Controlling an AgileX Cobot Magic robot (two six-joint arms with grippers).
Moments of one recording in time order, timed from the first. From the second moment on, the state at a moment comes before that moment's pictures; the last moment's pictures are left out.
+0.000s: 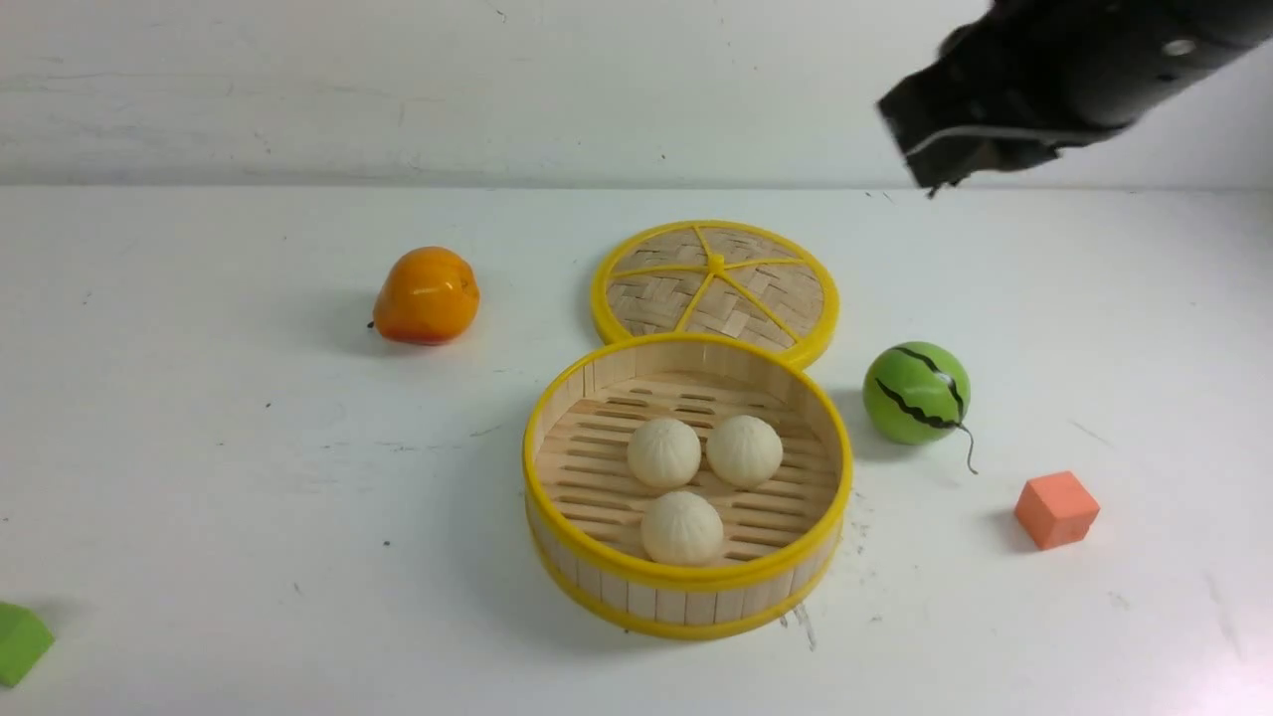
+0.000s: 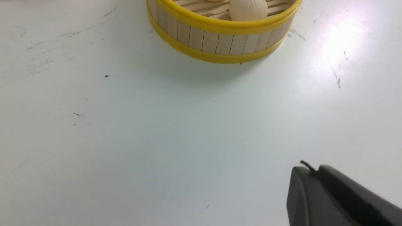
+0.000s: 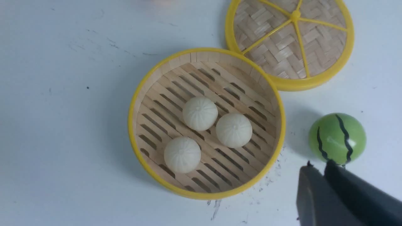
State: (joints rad) right arm 0.52 1.44 -1.72 0.02 1.14 0.04; left arm -0.62 0.40 -0.45 -0.06 0.71 -0.07
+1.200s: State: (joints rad) right arm 0.51 0.80 -0.83 0.06 0.66 -0.06; left arm -0.62 0.40 -0.45 -0.06 0.71 -0.07
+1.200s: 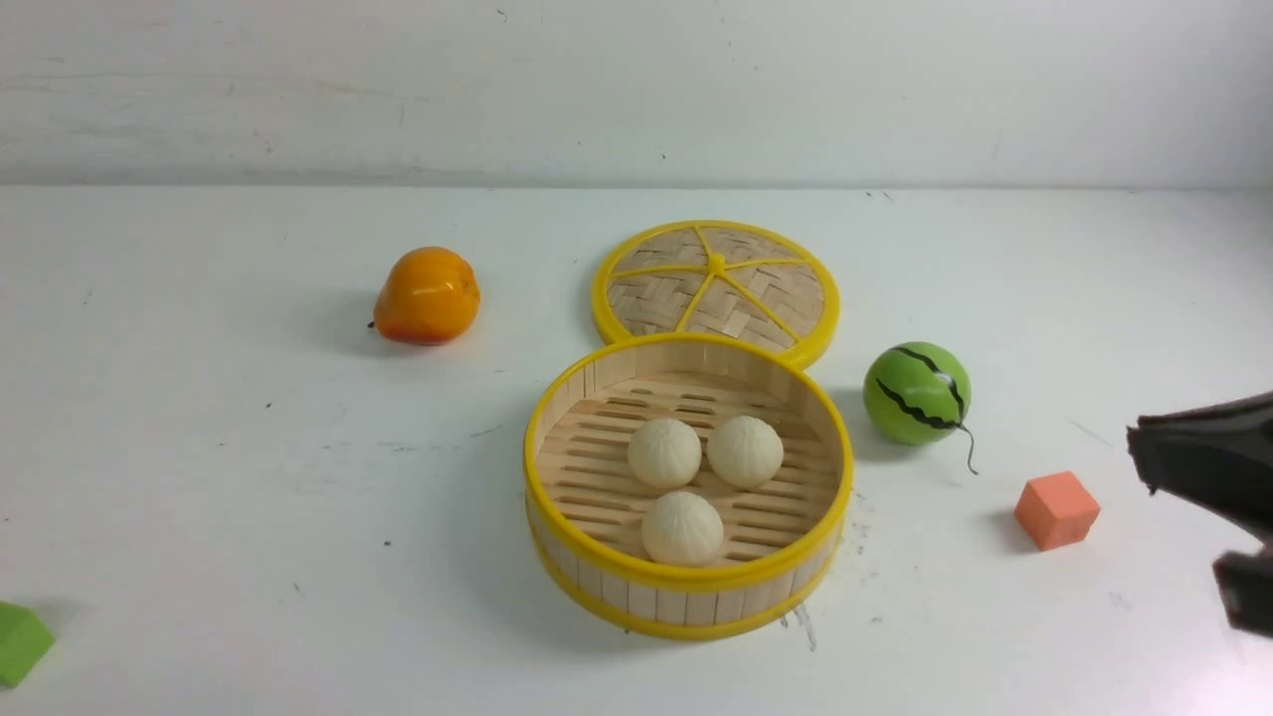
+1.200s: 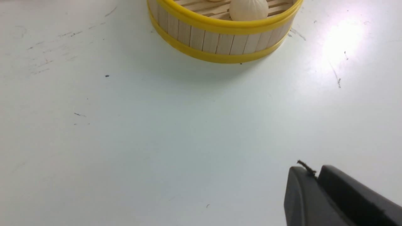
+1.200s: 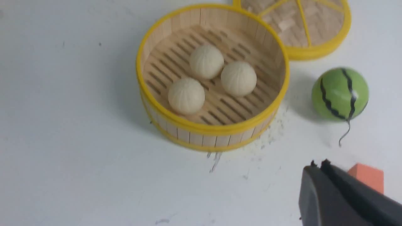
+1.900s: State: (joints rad) right arm -0.12 -0.01 -0.02 0.11 0.40 -0.05; left arm -0.62 0.40 -0.45 -0.06 0.71 -0.07
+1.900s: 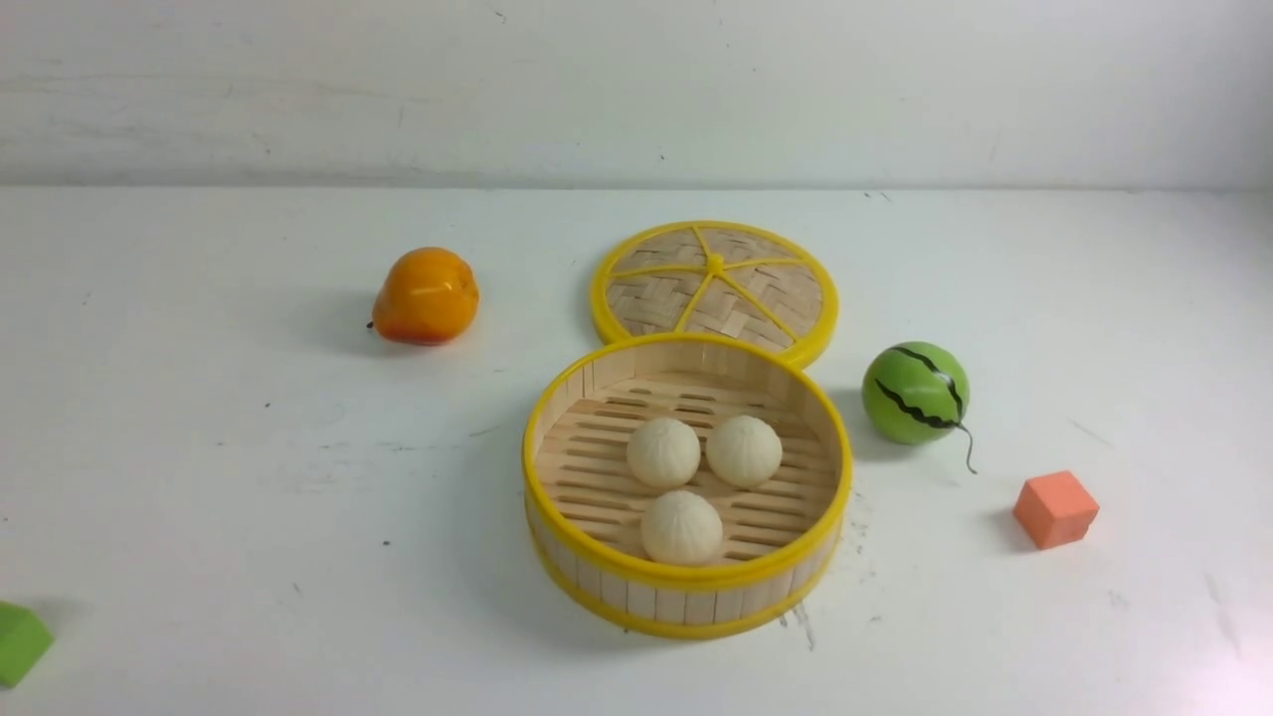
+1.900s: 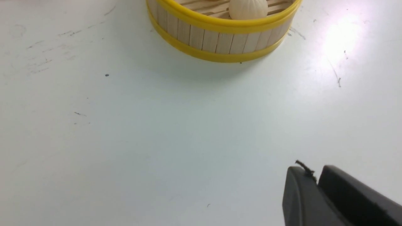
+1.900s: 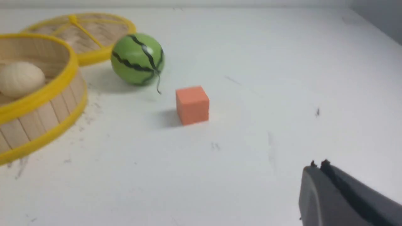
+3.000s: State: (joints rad) right arm -0.07 -0.01 0.01 0.06 0.39 0.00; left arm -0.62 0.40 -0.45 -0.06 0.71 -0.06
